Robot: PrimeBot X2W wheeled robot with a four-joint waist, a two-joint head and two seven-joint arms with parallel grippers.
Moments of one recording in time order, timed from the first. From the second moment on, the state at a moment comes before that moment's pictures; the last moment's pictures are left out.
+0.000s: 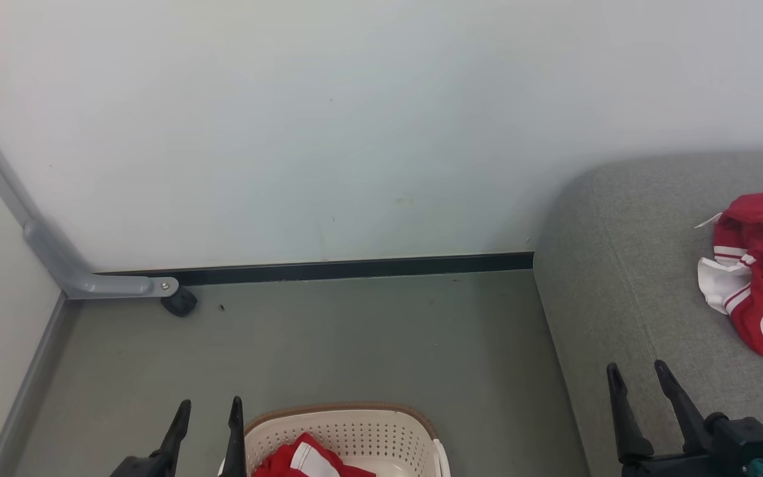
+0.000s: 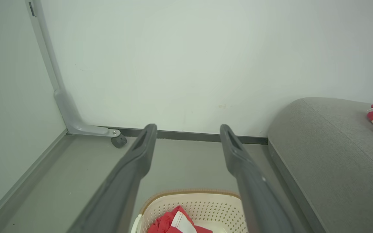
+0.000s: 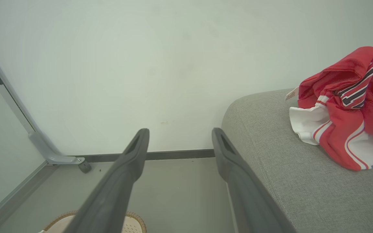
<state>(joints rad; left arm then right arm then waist) -0.05 0.16 -0.29 0.25 -0.47 0.12 -0.24 -0.11 -0.14 0.14 0.32 0.27 0.06 -0.26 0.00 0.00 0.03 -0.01</state>
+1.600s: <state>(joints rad) -0.23 0.06 -0.39 0.47 -0.42 0.11 -0.16 -0.25 -0.19 0.14 0.02 0.24 0.04 -0.19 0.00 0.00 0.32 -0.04</state>
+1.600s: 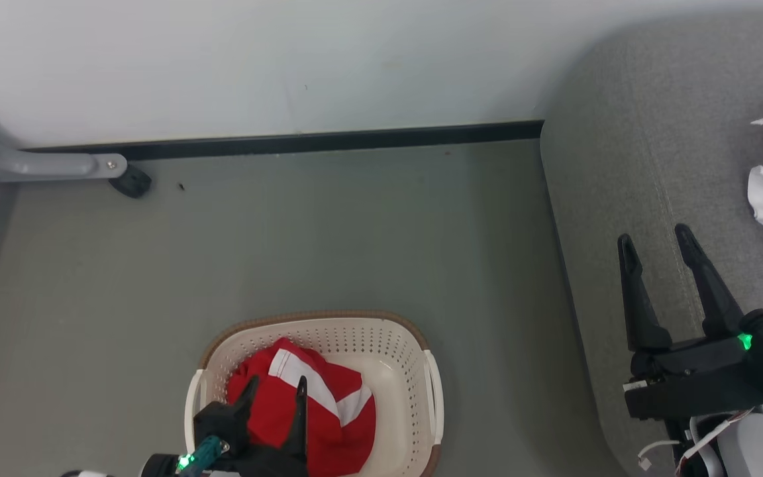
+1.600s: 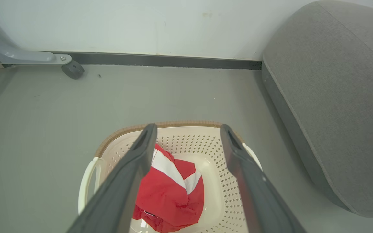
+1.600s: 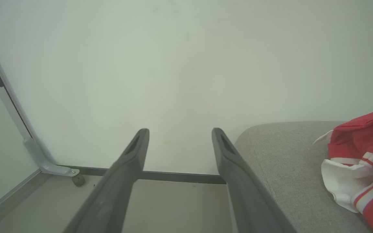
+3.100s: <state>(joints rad) -0.80 0.10 -0.36 1.03 -0.41 0.12 0.05 -0.44 -0.17 0.12 -0.26 0.25 0.02 -0.17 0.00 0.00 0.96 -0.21</state>
